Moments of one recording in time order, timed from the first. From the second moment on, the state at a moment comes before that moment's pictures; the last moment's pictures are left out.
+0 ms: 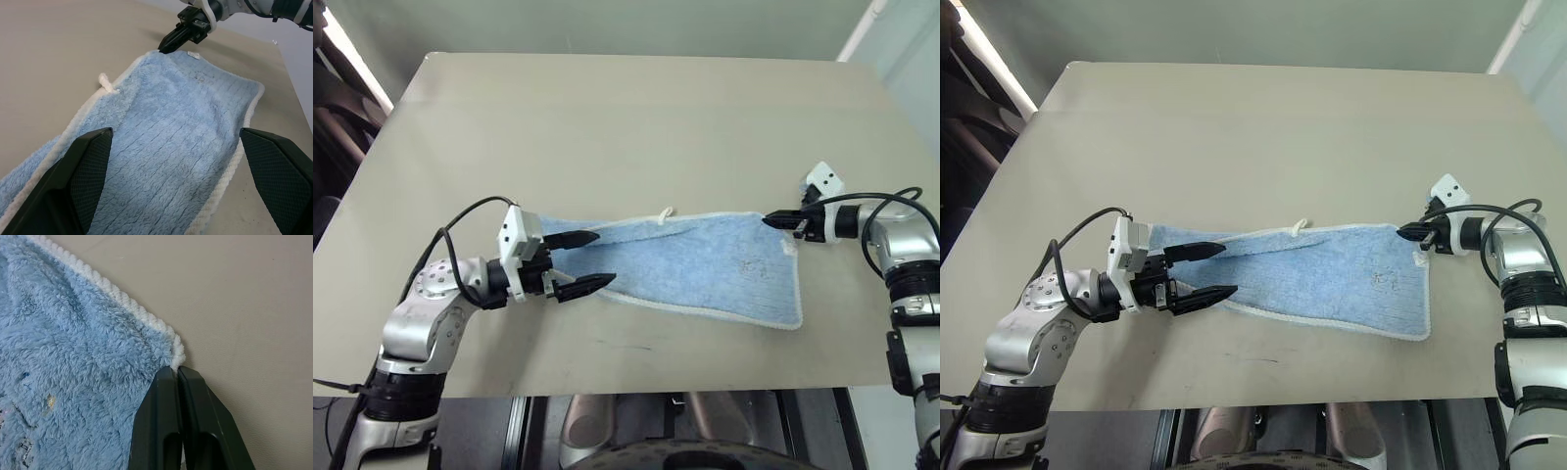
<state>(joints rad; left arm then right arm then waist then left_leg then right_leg) -0.14 0.68 0.09 -0.25 -0.60 0.45 -1.08 -0.75 -0.74 0.10 0.73 0.12 0.31 1.18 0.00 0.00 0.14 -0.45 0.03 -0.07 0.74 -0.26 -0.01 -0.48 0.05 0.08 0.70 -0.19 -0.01</state>
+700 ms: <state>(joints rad) -0.22 0.64 0.06 -0.16 -0.57 0.41 -1.09 -0.26 -0.81 -0.08 -0.22 0.35 0.59 1.11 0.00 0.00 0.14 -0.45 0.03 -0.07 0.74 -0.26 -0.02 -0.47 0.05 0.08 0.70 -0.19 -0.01</state>
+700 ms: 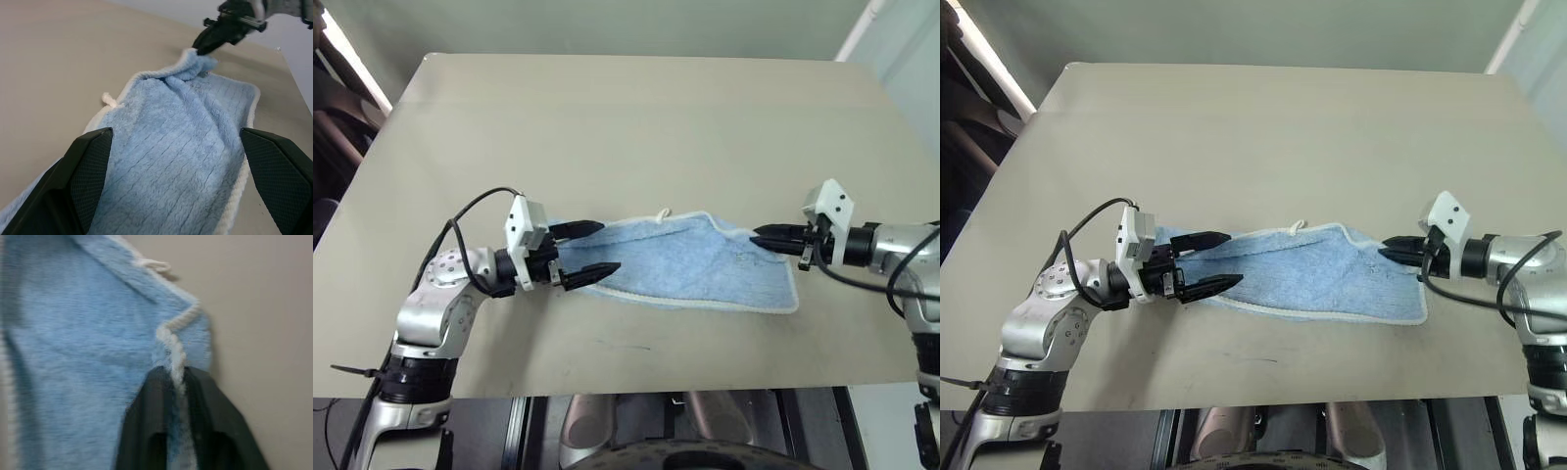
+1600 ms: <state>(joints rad) -0.29 0.59 -0.01 -0.04 -0.52 0.32 -1.17 -0.25 -0.84 -0.05 -0.21 0.34 0.56 0.99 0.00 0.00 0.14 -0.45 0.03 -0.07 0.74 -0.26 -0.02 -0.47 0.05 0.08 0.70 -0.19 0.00</state>
